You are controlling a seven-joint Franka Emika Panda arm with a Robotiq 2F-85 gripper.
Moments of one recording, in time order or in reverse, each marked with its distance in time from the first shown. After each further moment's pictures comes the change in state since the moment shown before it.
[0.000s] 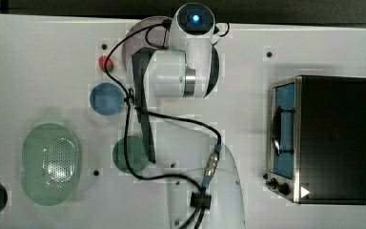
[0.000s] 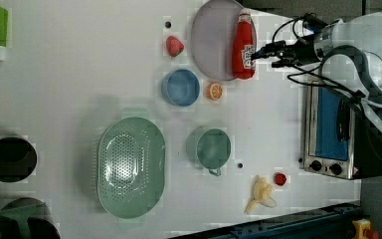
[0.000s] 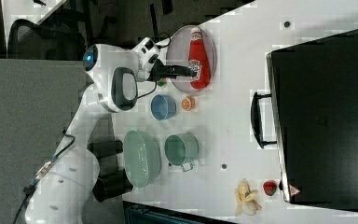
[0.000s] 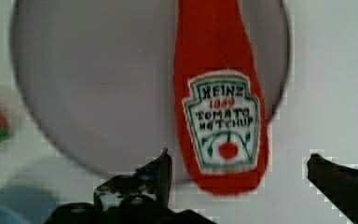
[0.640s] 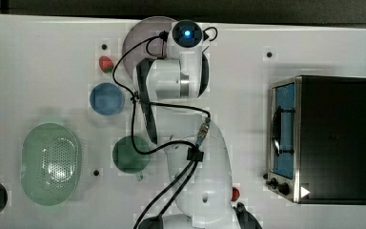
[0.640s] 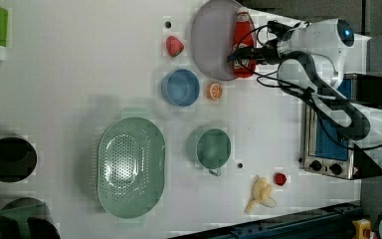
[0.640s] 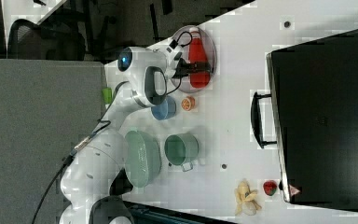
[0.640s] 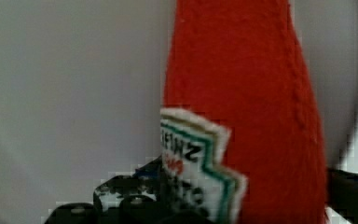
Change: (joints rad) arm 0.026 0.218 -0.011 0.068 -0.061 0.181 -0.062
